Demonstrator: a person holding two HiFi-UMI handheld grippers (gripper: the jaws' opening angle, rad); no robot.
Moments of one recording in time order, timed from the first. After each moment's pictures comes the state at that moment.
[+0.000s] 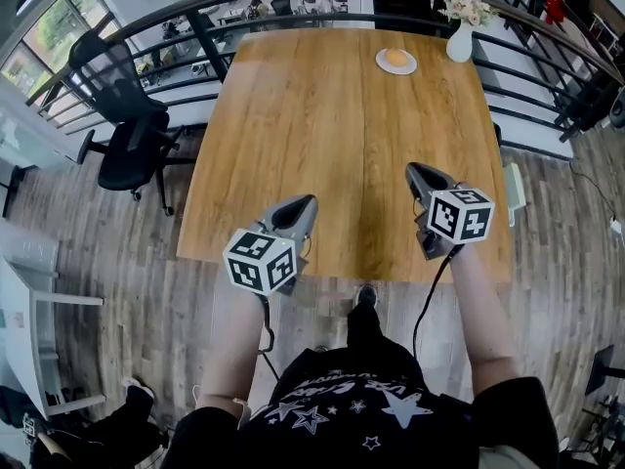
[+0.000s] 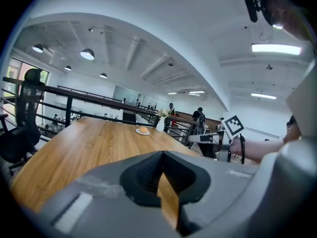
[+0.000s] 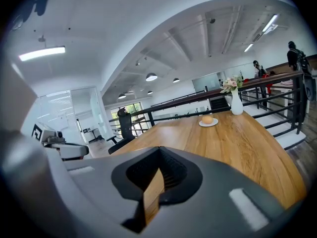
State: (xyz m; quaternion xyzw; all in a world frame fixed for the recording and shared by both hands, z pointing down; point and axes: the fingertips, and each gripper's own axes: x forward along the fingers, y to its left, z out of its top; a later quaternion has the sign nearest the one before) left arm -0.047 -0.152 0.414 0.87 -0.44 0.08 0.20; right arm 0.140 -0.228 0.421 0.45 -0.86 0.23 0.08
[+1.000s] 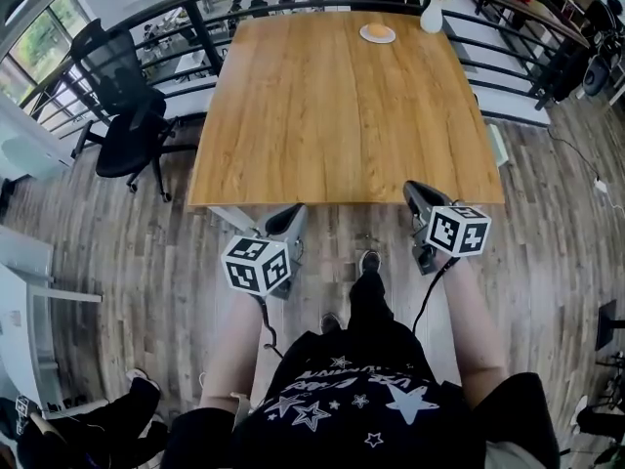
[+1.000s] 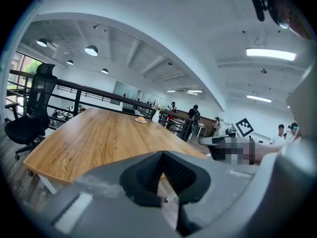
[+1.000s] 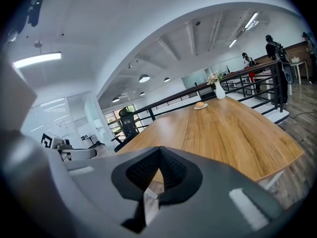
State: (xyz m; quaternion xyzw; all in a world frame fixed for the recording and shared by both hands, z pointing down) left arm -0.110 0.079 0.443 0.87 -0.42 0.09 0.23; right arm 0.107 0.041 0.442 0.49 -0.82 0.28 0.06
